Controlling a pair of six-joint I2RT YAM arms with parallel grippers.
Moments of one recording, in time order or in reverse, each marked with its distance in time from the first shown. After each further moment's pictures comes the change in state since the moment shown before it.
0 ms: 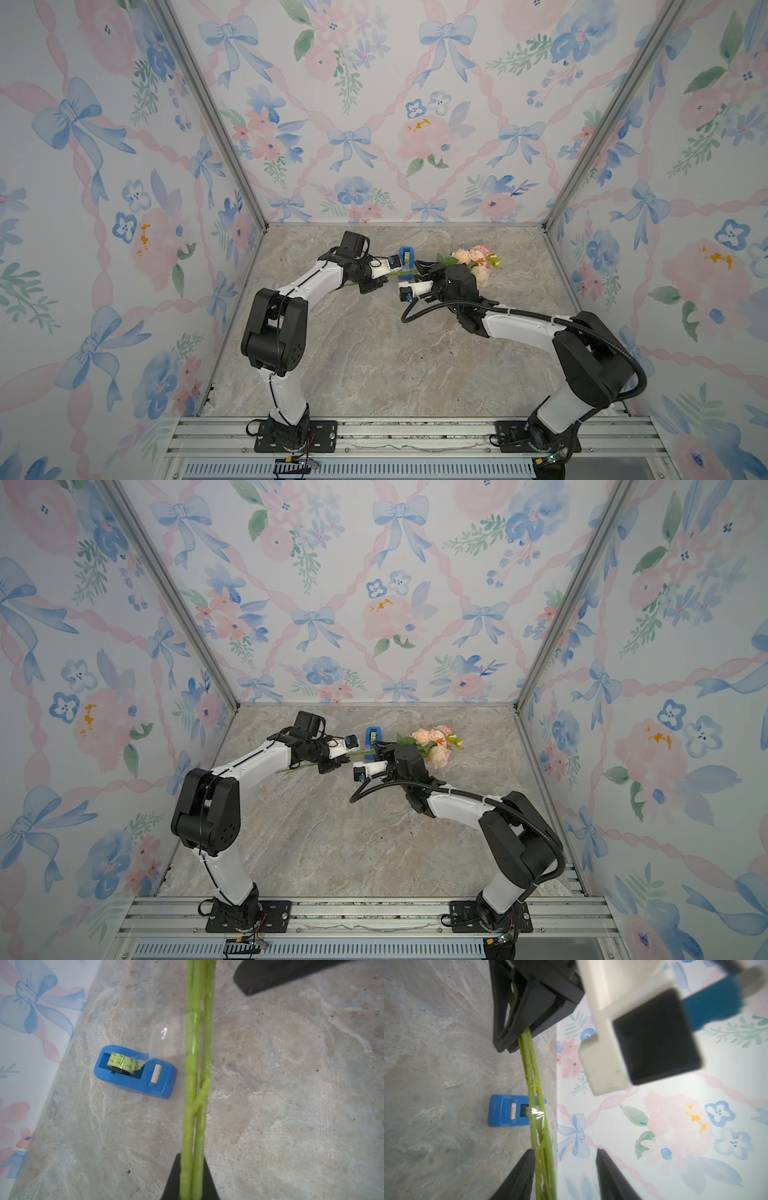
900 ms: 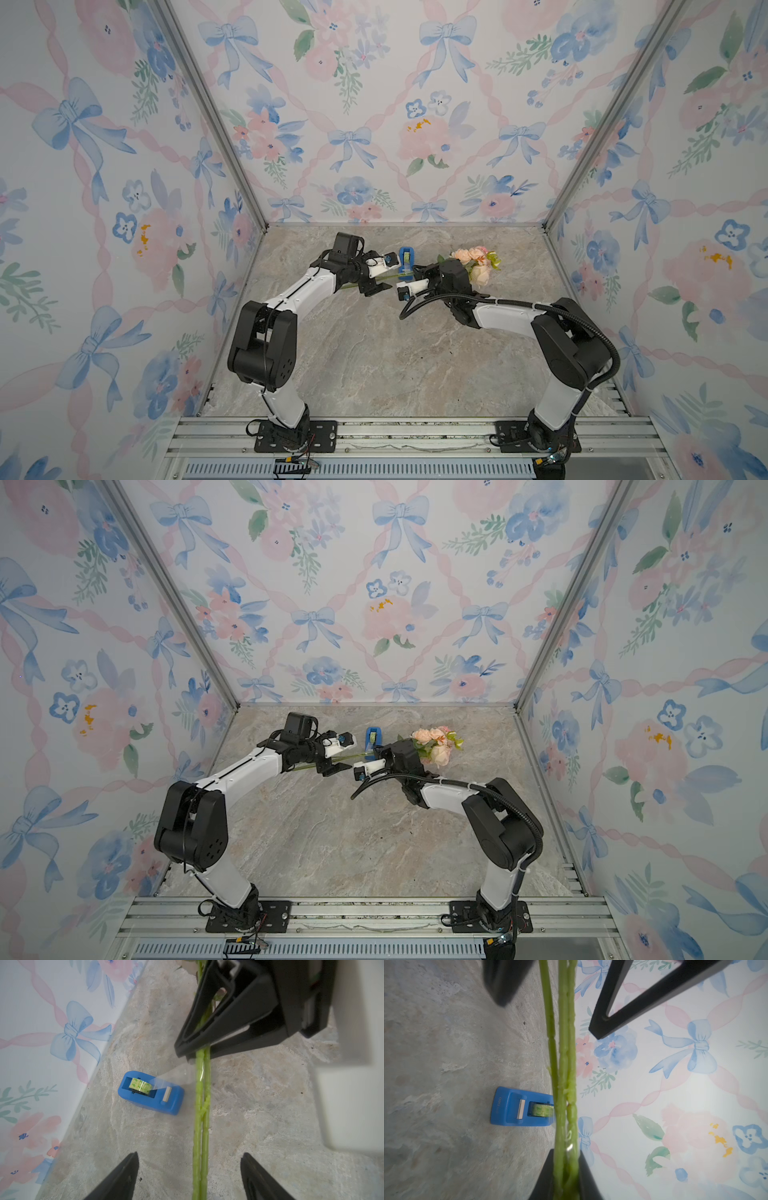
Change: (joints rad) left arm 0.013 -0.097 -0.079 0.108 0.077 -0.064; right arm -0.039 0.188 0.082 0.022 -0.045 -0.135
